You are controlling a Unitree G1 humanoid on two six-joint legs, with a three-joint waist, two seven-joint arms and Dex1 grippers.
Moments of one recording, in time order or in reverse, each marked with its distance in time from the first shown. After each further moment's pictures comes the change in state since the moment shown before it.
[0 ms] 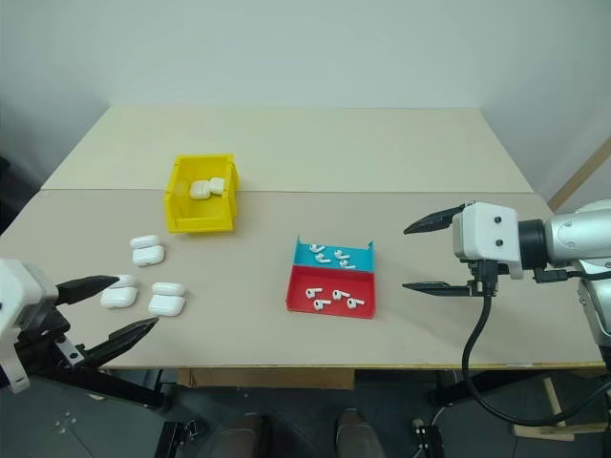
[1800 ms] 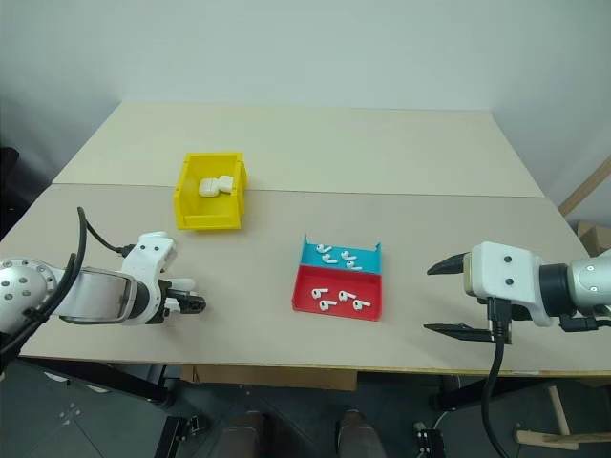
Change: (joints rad) left arm -1.028 0.093 -1.269 0.789 -0.806 0.165 1.307; right arm 0.375 -0.083 -0.230 -0.235 0.032 0.199 -0.057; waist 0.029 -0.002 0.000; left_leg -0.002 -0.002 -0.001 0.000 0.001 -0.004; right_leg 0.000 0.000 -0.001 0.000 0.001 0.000
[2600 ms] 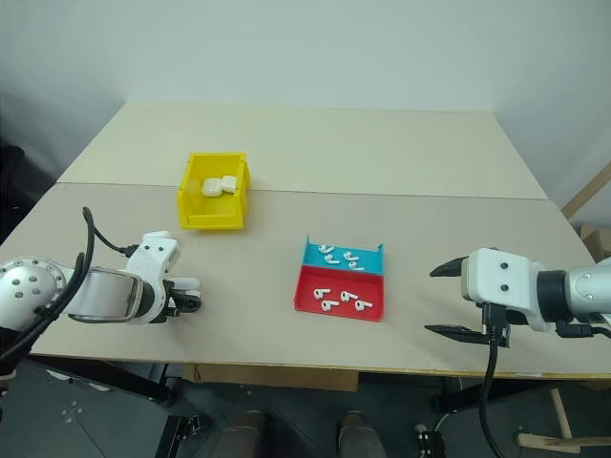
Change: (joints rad) left arm -0.016 -0.041 -0.016 0.009 0.003 0.011 0.080; right arm 0.044 0.014 -0.008 -0.019 -0.040 -0.006 -0.048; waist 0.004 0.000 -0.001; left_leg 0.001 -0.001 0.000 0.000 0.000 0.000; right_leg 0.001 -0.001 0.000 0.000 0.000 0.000
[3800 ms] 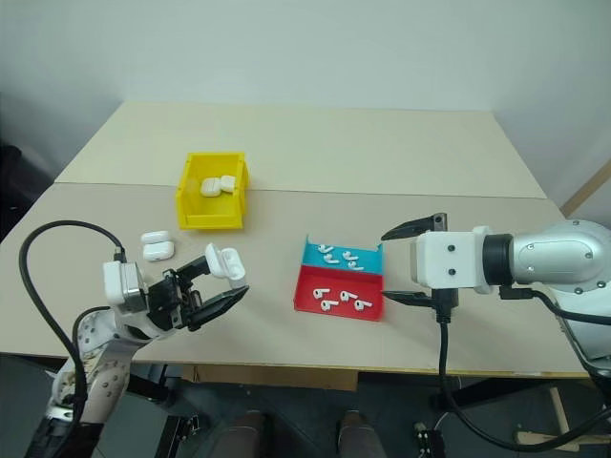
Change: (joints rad) left arm 0.478 -0.586 0.305 0.003 1.257 -1.392 -2.063; right arm -0.363 0.076 0.298 -0.017 -0.118 -0.124 -0.090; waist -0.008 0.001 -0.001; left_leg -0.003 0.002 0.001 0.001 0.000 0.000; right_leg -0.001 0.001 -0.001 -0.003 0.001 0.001
